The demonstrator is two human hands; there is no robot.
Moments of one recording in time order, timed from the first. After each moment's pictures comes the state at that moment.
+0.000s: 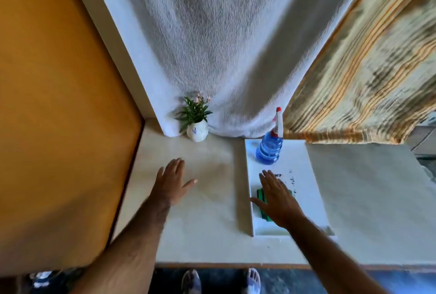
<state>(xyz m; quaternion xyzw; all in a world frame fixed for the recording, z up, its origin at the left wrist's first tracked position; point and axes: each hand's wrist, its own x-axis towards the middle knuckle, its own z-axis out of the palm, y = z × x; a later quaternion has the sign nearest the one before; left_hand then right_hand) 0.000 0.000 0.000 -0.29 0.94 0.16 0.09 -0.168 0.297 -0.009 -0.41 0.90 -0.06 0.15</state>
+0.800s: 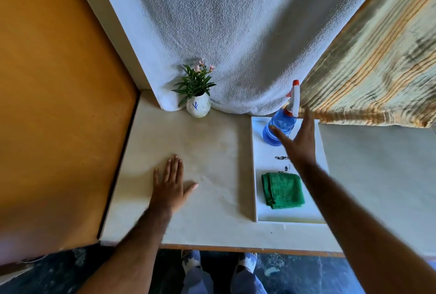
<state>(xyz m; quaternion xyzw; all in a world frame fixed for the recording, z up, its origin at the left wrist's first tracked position) 0.040 0.028 -0.095 -0.32 0.92 0.10 0.19 -0.254 0.253 0.010 -0.19 0.88 -0.44 0.05</state>
